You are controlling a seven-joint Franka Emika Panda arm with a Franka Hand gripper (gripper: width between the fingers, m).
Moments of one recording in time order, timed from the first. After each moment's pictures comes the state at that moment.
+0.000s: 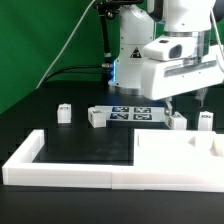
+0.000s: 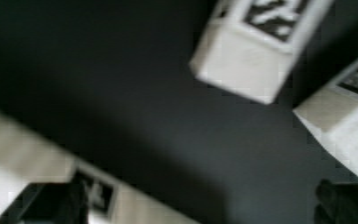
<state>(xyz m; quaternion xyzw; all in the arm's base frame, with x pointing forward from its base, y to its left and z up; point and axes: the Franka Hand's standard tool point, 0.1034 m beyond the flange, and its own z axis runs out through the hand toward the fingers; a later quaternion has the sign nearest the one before) 0.437 0.092 0.055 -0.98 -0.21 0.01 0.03</state>
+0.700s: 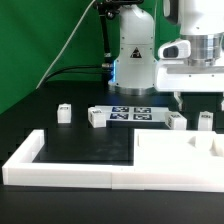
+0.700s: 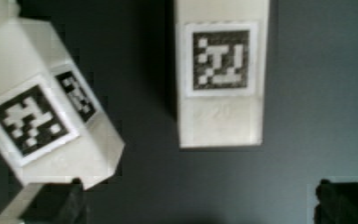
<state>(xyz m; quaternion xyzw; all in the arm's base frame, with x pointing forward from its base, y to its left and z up) 0.419 0.136 0.048 -0.99 0.12 0.03 0.04</state>
